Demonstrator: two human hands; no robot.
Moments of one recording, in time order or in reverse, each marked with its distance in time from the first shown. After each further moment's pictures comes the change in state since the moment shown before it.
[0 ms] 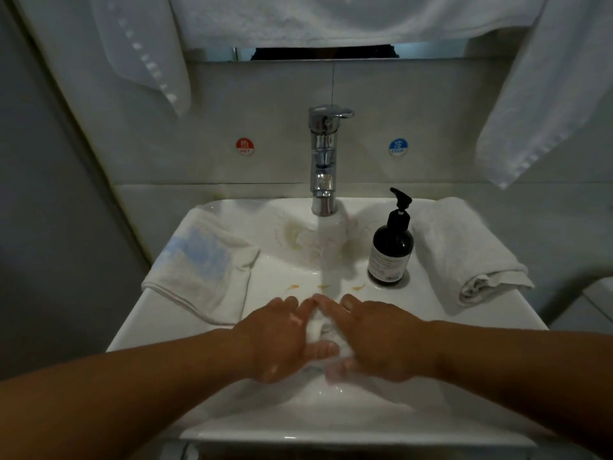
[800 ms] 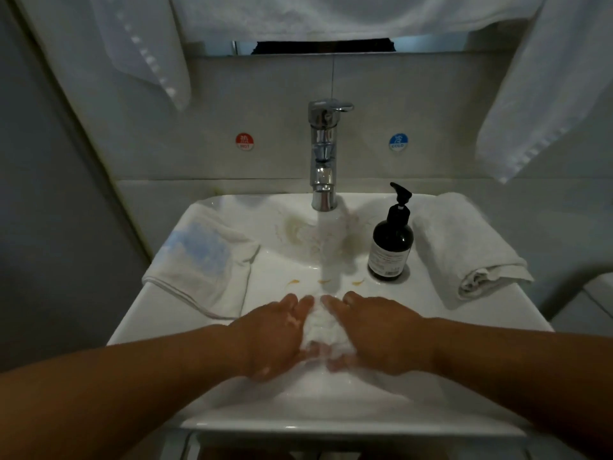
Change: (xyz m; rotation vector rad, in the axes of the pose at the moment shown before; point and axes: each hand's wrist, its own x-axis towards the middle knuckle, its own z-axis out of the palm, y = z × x) left_hand -0.008 0.001 -0.001 0.113 -0.026 0.070; right_hand 0.001 -0.002 0.004 0.001 0.036 0.088
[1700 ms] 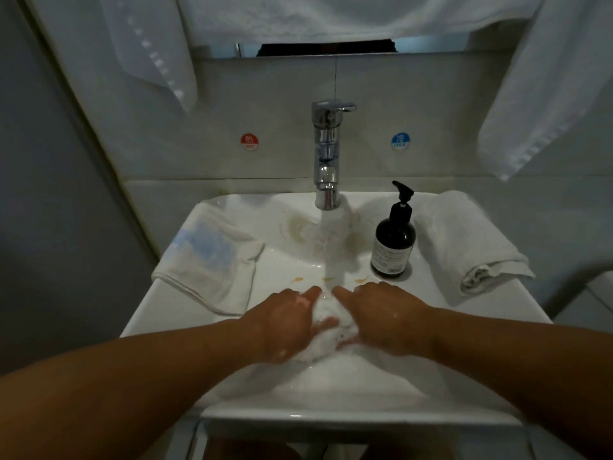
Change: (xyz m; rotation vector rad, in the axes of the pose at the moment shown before) left_hand 0.018 0.002 0.003 -0.201 0.157 -0.105; right_hand 0.011 0.009 -0.003 -0.066 0.074 0.014
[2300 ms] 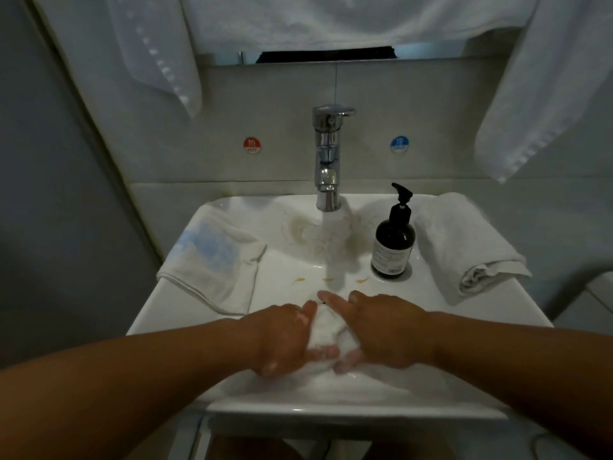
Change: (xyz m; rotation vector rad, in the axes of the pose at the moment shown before) left_hand -0.023 0.007 -0.008 0.124 -0.253 -0.021; right_hand -0.015 -0.009 0.002 0.047 -0.098 -0.055
